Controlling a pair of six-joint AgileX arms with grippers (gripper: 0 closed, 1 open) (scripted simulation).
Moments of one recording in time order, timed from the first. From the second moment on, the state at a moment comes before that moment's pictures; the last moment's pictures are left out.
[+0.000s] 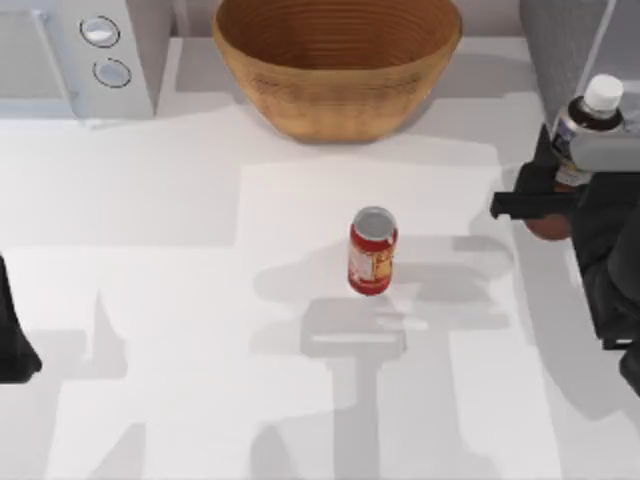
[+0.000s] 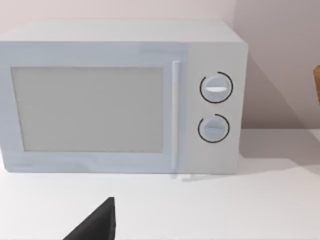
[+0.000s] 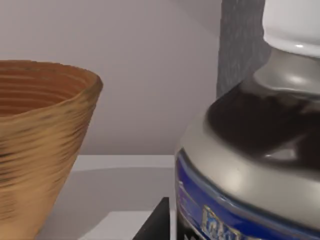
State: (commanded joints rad) left arm 0.00 0.00 0.00 0.00 0.00 0.00; right arm 0.42 1.85 0.45 1.40 0.45 0.01
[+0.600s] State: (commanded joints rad) left arm 0.00 0.00 0.00 0.00 0.00 0.00; right arm 0.55 1.86 0.39 1.46 0.58 0.01
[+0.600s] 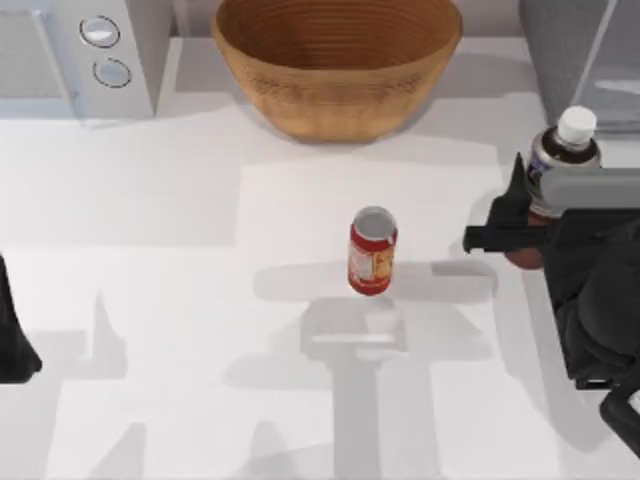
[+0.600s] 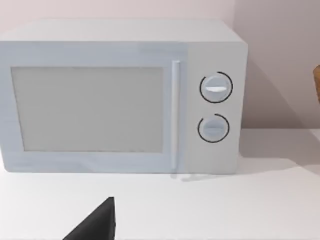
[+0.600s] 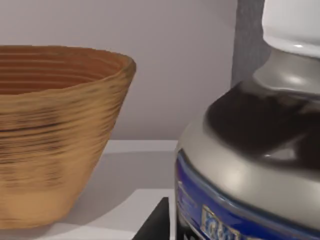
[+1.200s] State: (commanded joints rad) left arm 0.00 0.00 0.00 0.00 0.00 0.00; right arm 0.56 1.86 0.39 1.46 0.59 0.01
